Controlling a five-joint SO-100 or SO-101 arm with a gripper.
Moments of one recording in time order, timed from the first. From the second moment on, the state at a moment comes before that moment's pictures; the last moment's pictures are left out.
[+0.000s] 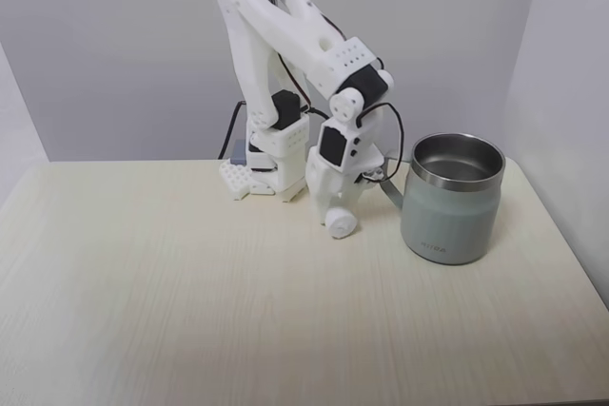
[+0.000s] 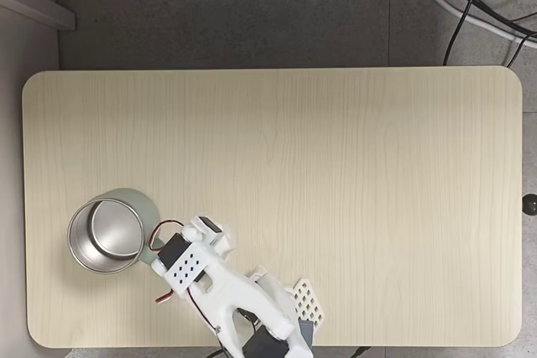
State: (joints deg) arm -55.4 67.0 33.3 66.7 -60.6
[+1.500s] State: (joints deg) arm -65.7 72.6 96.2 99.0 -41.4
